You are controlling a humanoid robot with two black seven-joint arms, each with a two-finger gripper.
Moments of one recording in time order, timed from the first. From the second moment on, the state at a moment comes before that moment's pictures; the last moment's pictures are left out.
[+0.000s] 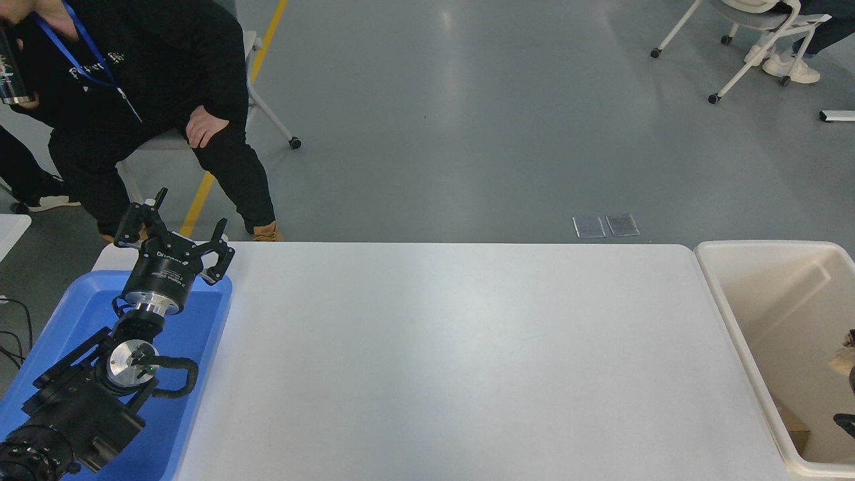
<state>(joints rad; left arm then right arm) -0.57 0.28 -0.89 -0.47 -0.07 -0.58 -0.41 0.65 -0.53 -0.58 0.33 0.40 -0.23 0.08</state>
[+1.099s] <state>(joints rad) -0.57 0.28 -0.89 -0.47 -0.07 -0.59 -0.41 0.92 -0.53 -0.71 0.40 0.24 -0.20 0.08</state>
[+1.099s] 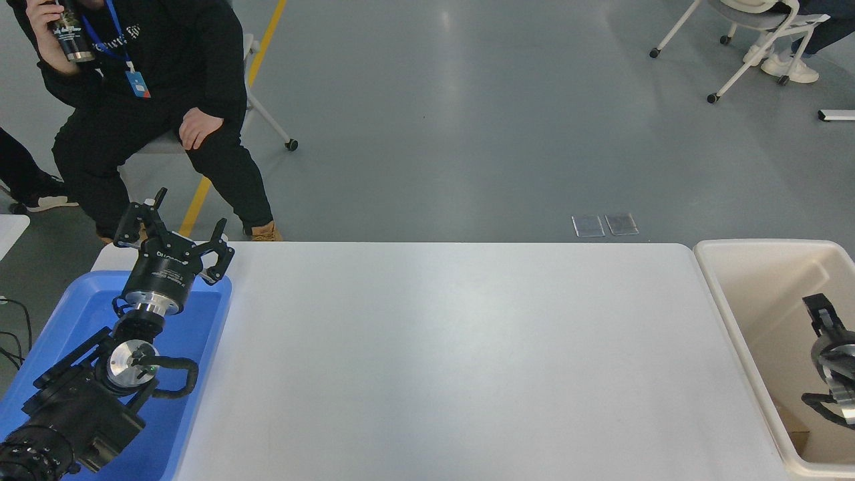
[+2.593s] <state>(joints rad) -0.57 0.28 -0.89 -0.47 -0.07 -0.58 -0.41 2.28 -0.34 -1.39 1.50 0.02 0.58 0.07</state>
